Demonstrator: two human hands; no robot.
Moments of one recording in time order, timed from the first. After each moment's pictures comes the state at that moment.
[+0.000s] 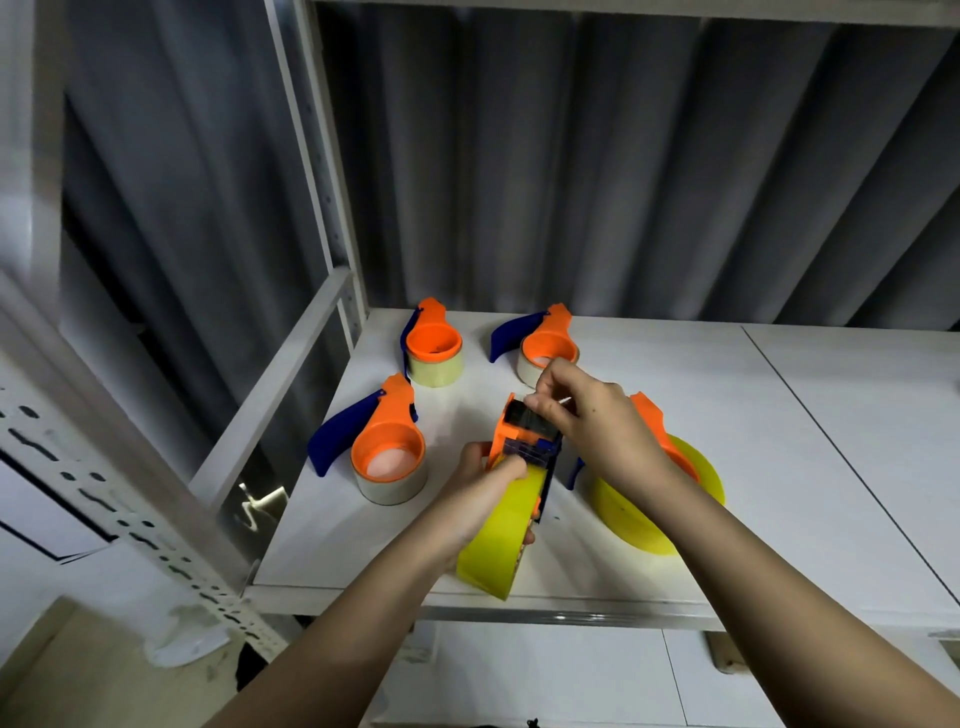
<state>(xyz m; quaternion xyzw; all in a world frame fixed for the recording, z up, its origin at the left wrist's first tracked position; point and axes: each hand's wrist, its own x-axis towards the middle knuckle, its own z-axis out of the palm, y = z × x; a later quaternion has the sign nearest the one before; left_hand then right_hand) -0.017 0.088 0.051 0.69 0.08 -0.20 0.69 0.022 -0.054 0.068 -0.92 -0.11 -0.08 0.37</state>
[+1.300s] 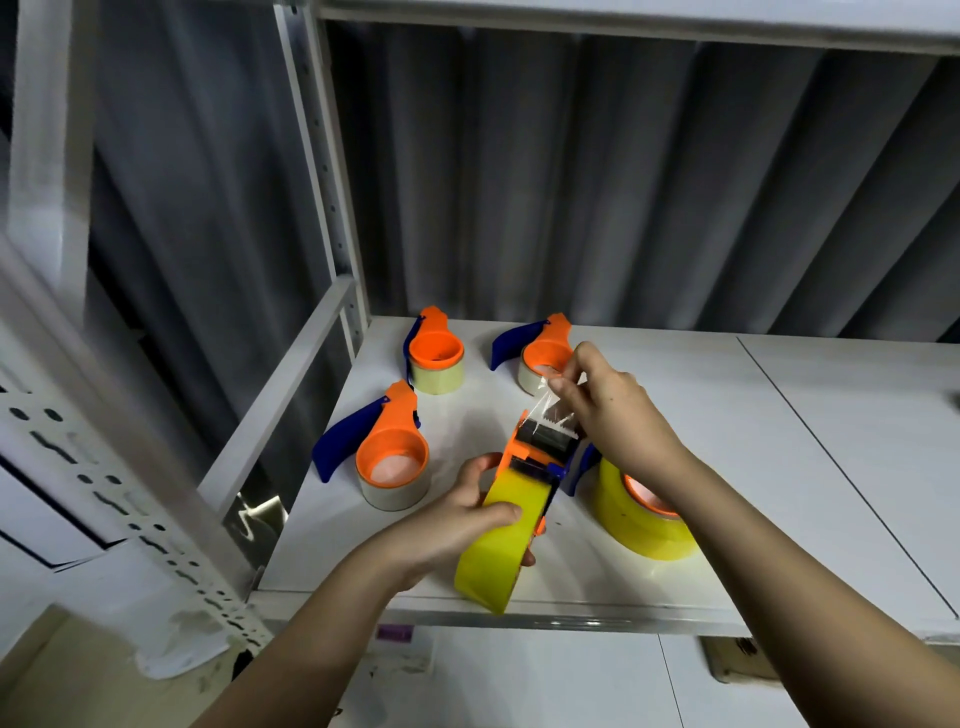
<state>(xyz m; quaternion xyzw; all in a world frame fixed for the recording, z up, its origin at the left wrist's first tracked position) -0.026 0.122 0.049 0.69 -0.03 -0.30 0.66 0.019 -0.057 0.091 -0.94 -0.07 -0.08 0.34</state>
